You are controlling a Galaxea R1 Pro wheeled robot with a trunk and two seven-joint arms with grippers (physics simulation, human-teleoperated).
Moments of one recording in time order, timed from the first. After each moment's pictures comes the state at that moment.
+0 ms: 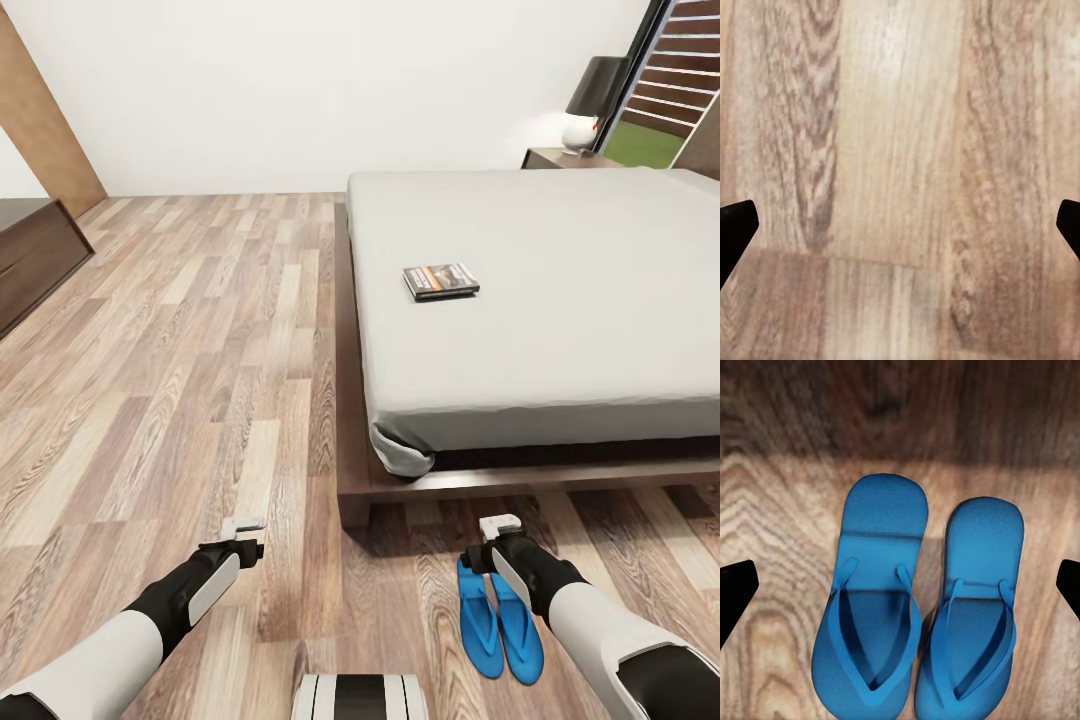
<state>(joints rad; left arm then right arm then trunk) -0.70 0.13 -0.54 -0.56 0.68 0.37 0.38 -0.81 -0.08 0.30 -0.30 -0.18 0.44 -0.03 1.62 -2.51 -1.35</state>
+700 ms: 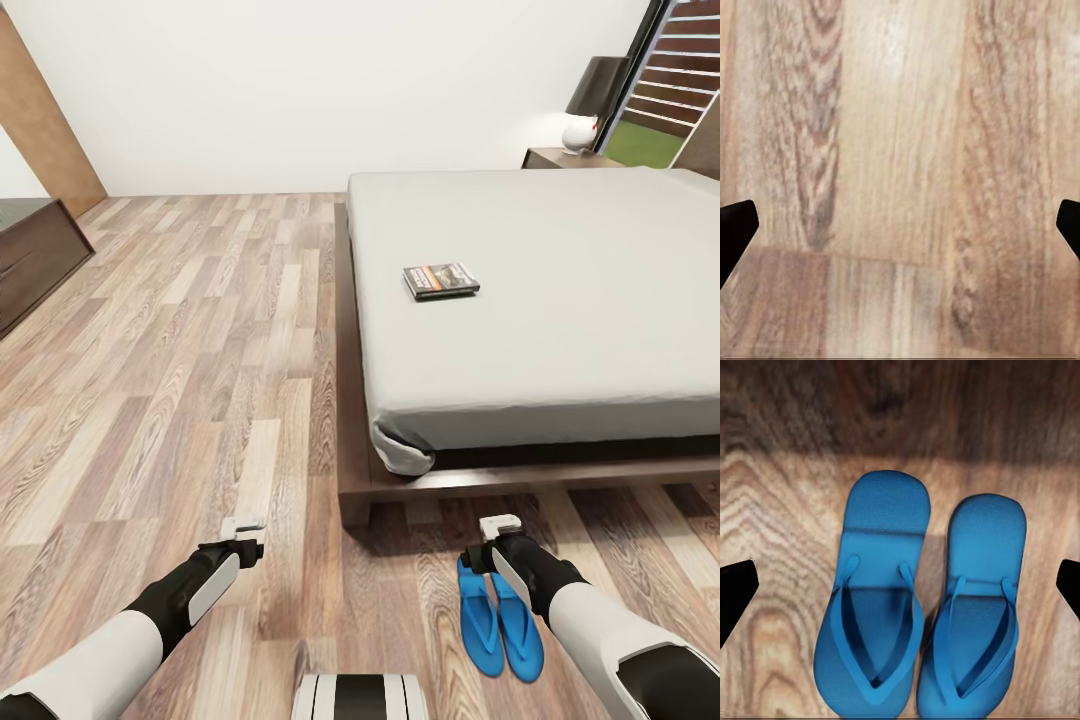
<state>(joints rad) -0.70 0.13 -0.54 -0.56 0.68 0.37 0.38 -0.81 -0.08 0.30 -0.30 -0.18 0.44 -0.03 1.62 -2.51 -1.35</state>
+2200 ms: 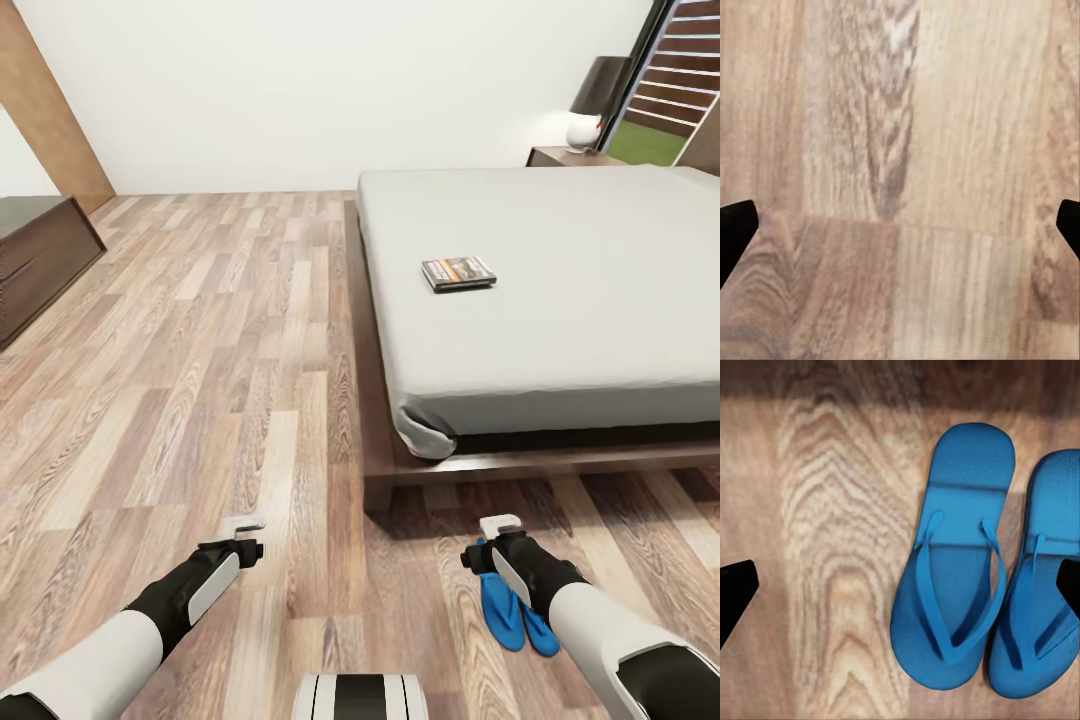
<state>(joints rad) -0.70 0.13 -0.53 -0.56 0.68 0.37 0.38 -0.81 -0.08 0.30 -0.30 -0.18 0.44 -0.03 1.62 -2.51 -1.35</state>
